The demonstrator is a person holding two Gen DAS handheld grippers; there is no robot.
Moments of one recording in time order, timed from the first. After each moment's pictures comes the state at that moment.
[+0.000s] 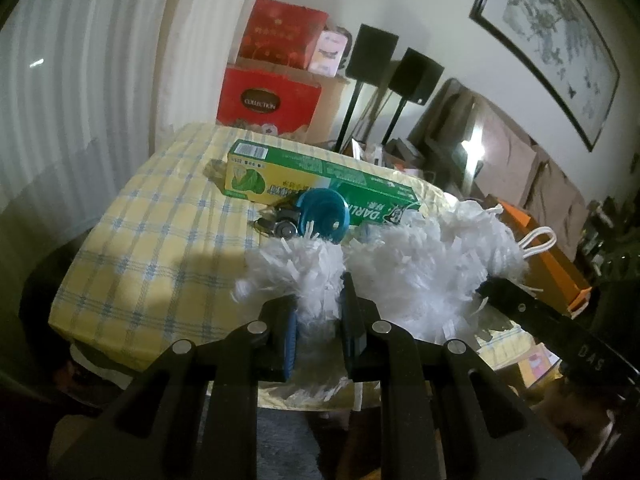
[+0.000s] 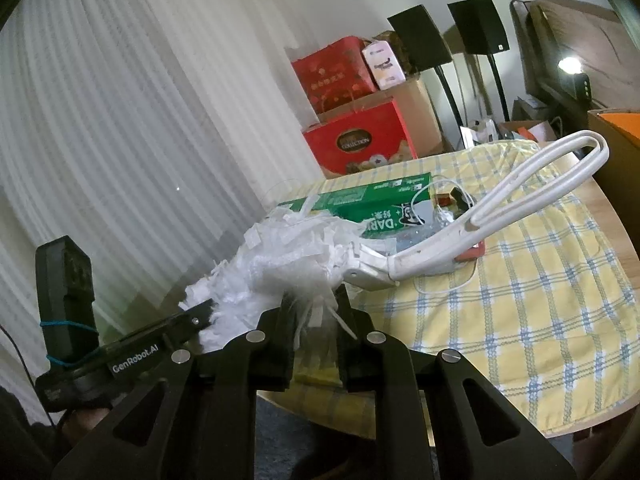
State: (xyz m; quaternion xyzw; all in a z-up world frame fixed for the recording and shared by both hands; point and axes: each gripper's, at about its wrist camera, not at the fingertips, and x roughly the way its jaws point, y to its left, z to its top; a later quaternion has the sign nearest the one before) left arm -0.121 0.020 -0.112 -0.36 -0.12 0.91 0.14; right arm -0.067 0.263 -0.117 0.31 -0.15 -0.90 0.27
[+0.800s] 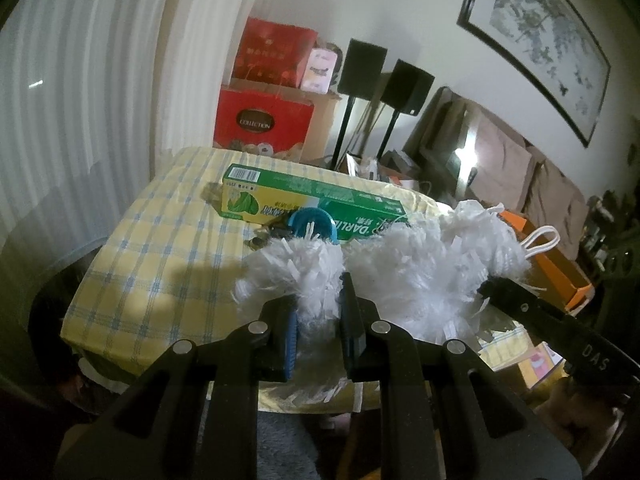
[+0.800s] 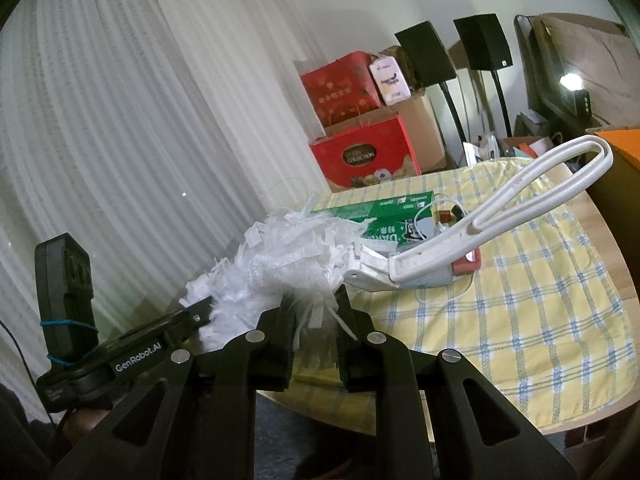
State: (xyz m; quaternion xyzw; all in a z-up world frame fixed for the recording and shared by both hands) left arm -0.107 0.030 -0.095 -0.33 -0.11 0.93 0.13; right arm -0.051 0.265 -0.101 0.29 -0.14 -0.91 0.28
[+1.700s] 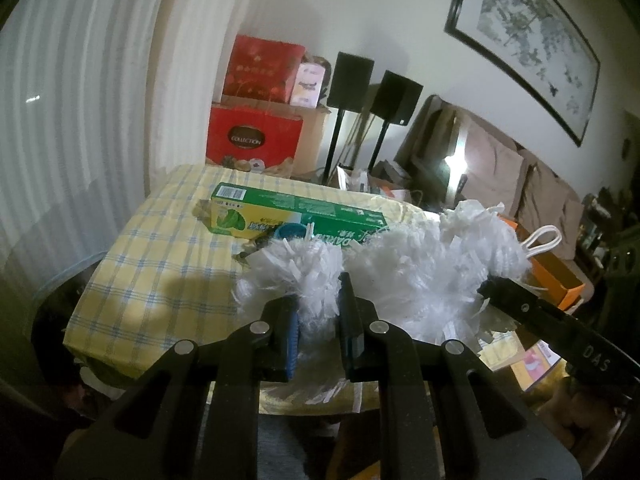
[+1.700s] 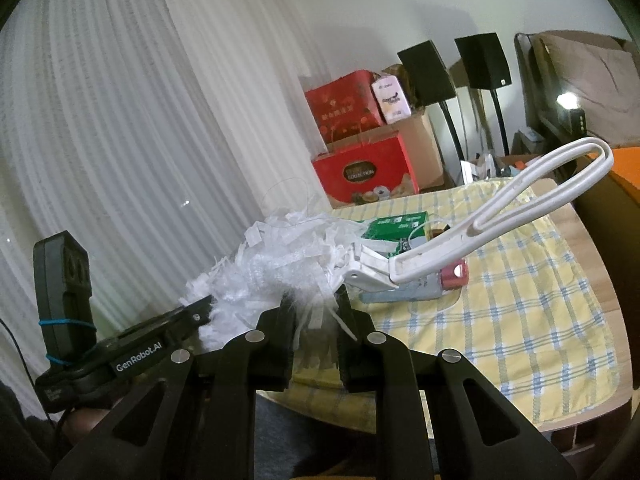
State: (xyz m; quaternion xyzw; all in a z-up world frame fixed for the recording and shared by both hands) left arm -0.094 0.042 -0.079 -0.31 -0.10 0.94 0.14; right arm -0.038 0.276 -0.084 0.26 -0.14 -0.92 0.27
